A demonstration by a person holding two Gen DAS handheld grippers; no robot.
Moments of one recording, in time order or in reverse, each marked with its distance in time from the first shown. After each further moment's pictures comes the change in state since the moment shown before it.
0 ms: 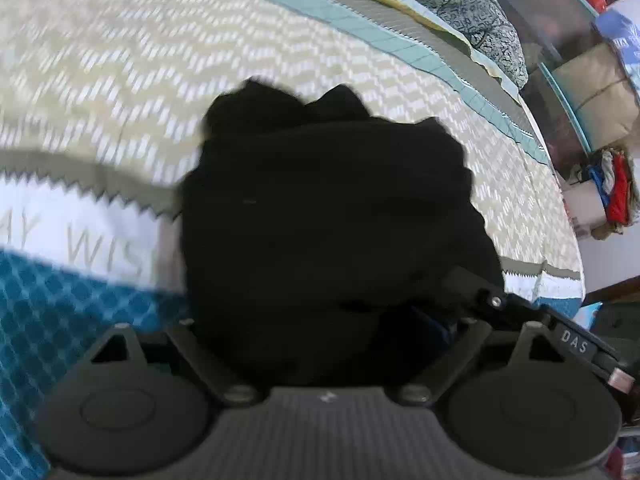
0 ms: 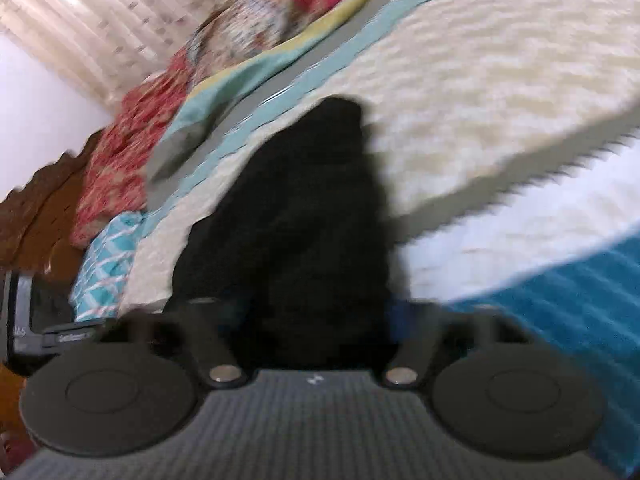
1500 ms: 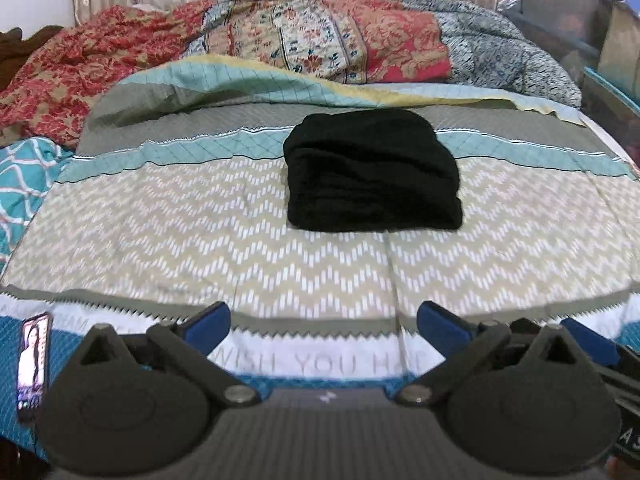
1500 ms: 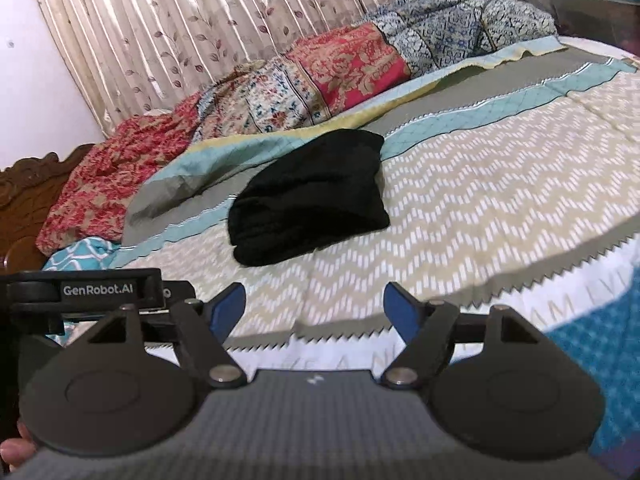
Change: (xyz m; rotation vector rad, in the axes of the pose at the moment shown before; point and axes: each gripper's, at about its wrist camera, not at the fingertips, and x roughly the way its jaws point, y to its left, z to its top) left arm -0.077 -0.103 -0.022 0.228 -0.353 0.527; right arm -0.053 0.062 -0.020 -0.149 -0.257 -0.152
